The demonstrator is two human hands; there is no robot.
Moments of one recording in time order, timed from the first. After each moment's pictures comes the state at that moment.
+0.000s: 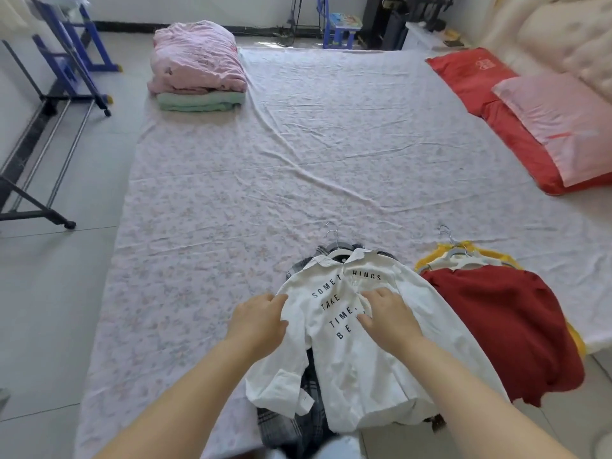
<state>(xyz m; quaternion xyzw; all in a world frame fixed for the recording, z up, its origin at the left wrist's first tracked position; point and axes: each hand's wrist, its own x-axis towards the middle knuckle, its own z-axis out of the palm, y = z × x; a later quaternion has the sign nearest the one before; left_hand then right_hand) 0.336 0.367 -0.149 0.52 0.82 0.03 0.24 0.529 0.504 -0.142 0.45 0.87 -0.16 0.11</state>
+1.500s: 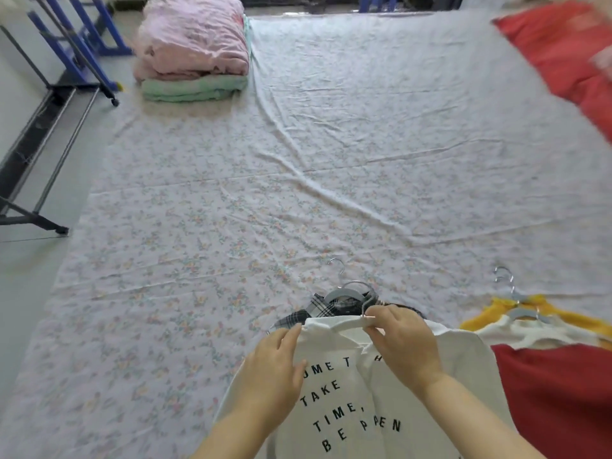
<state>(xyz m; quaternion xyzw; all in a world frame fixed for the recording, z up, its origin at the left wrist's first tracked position) 0.333 0.552 -0.275 0.43 0.85 0.16 0.24 0.478 0.730 -0.269 0.29 0.93 -0.10 -0.19</state>
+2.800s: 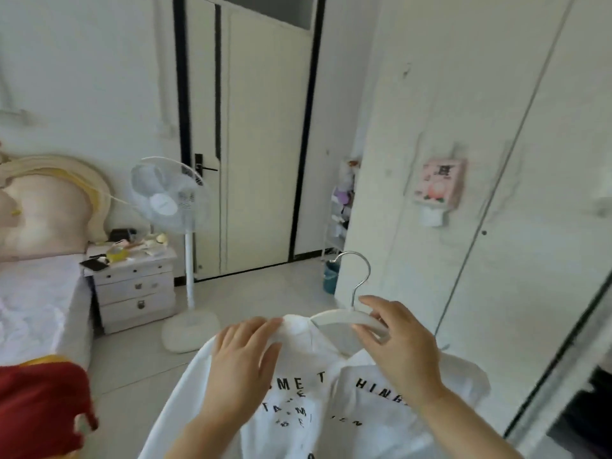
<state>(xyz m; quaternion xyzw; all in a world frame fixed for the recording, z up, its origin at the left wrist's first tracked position) 0.792 0.103 0.059 0.90 0.01 0.38 0.22 0.859 -0.111 0.105 0.86 0.24 0.35 -0.30</state>
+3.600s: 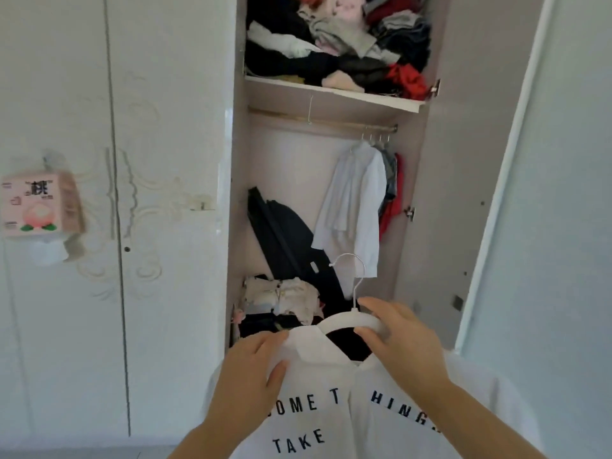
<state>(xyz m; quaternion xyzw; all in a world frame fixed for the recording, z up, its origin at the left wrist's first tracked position) 0.880 -0.382 0.107 0.76 -0.51 0.17 0.37 0.709 -0.537 0.167 0.88 -0.27 0.40 -0.04</state>
